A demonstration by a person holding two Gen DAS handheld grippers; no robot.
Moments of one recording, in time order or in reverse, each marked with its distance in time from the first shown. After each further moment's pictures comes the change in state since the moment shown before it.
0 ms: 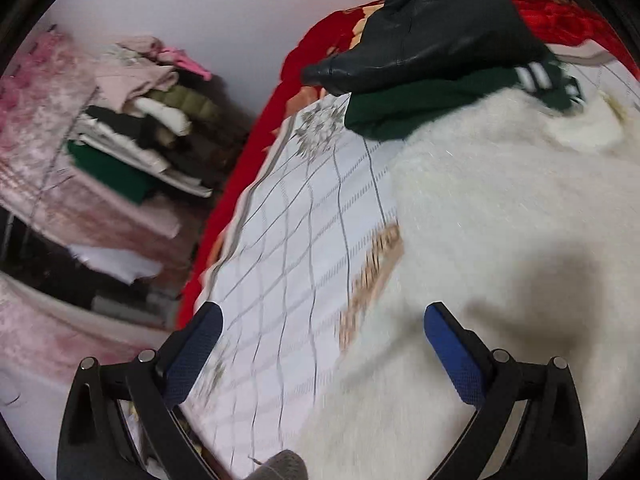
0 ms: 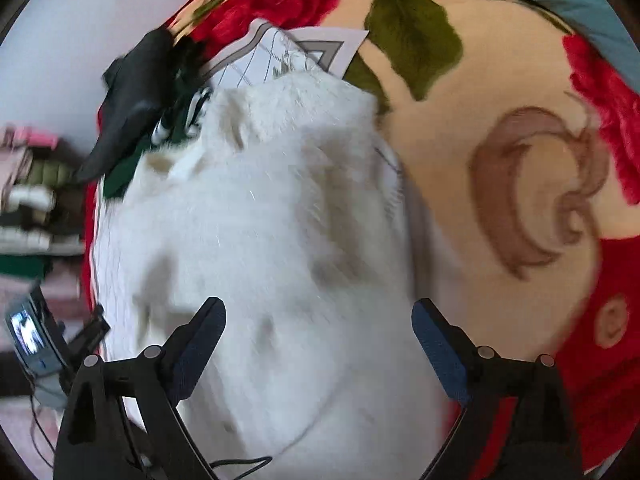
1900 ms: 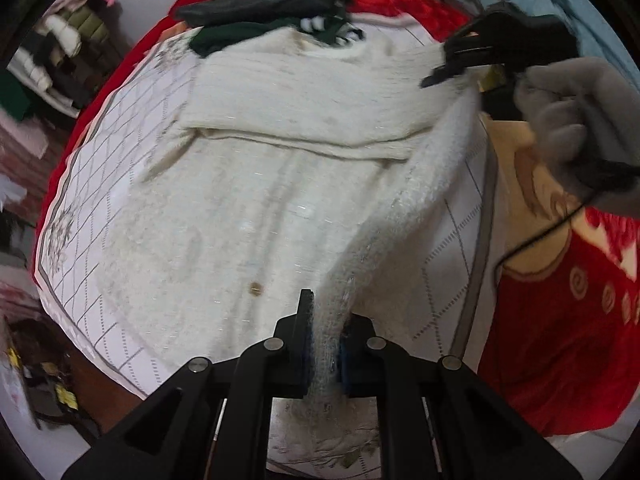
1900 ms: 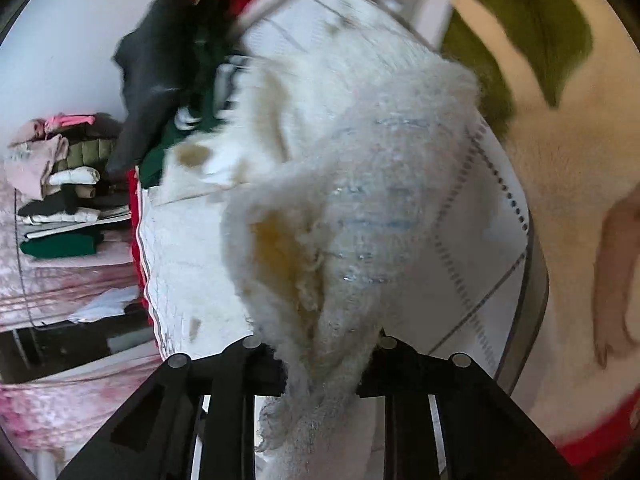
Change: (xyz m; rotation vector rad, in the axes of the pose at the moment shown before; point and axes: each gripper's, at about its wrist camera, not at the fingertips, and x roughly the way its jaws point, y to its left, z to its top) left arm -0.145 -0.043 -0.136 -0.098 0.171 -0.641; right arm 0.084 0.059 0.078 0.006 0.206 0.215
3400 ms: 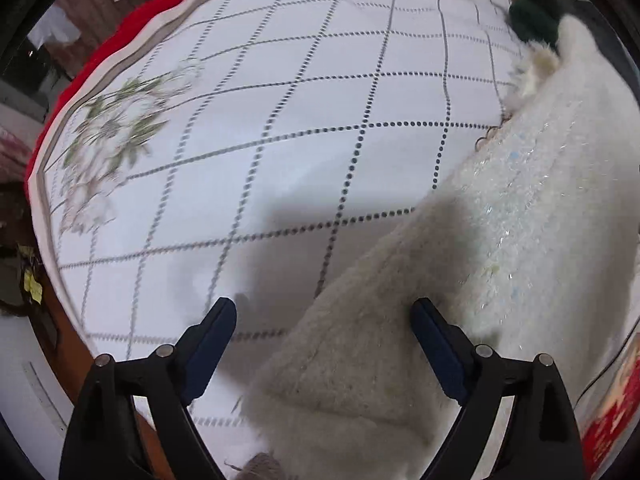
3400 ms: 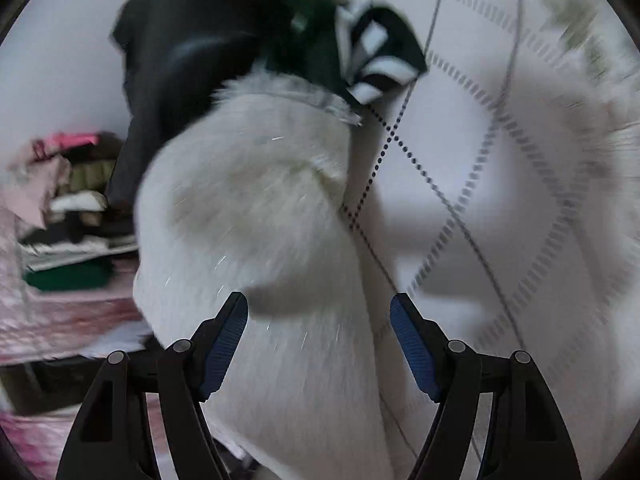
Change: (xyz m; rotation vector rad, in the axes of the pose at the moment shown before) left arm 0.160 0.351 0.015 -0.457 0.154 0.047; right arm 0.127 0.092 0.068 0.083 -0.033 0.128
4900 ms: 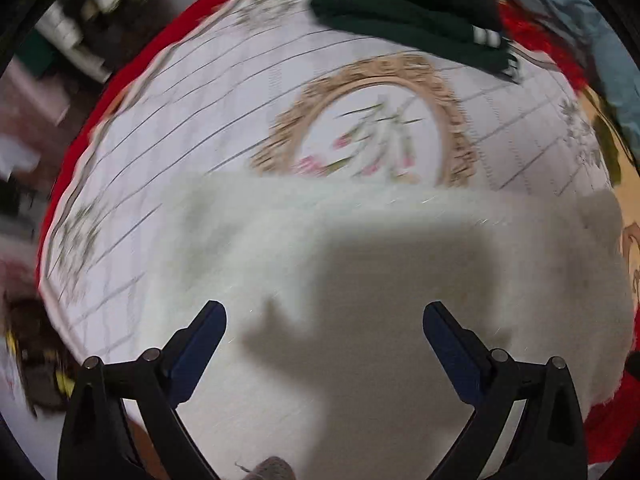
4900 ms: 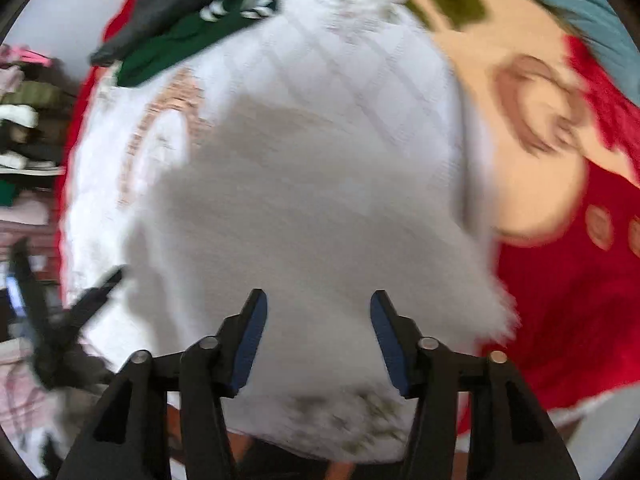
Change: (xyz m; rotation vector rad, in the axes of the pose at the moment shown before) left arm -0.055 -0.168 -0.043 0.378 -0.127 0.012; right arm -0.185 -0.034 -0.286 -0.178 -0.052 -0.456
